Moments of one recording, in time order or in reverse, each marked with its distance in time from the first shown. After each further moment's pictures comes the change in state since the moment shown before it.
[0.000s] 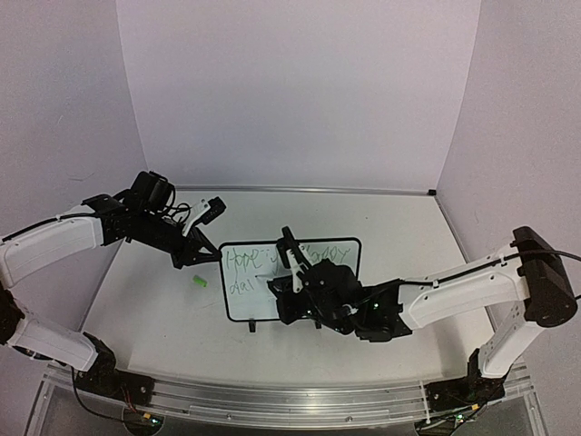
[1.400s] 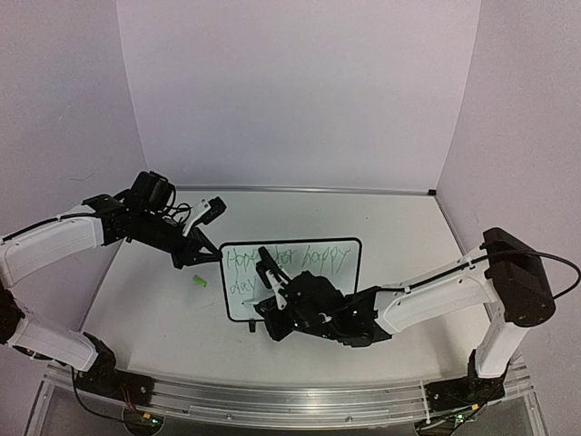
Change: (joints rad) left arm -0.001 0.003 0.000 0.003 0.006 0.000; right arm 0.000 0.146 0.052 -0.013 -0.169 -0.009
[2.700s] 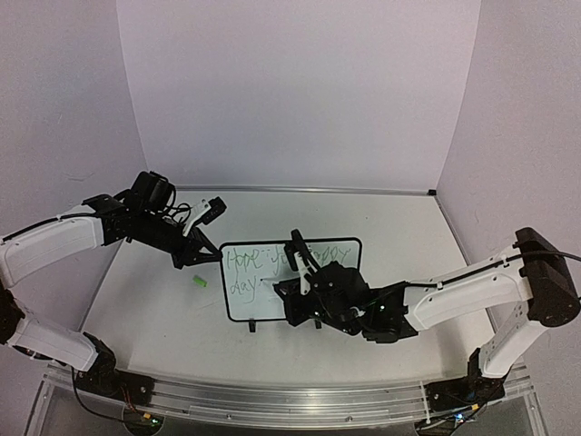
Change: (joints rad) left arm -0.001 0.000 0.000 0.000 0.000 0.000; right arm -0.024 -0.172 -0.117 0.051 0.138 0.023
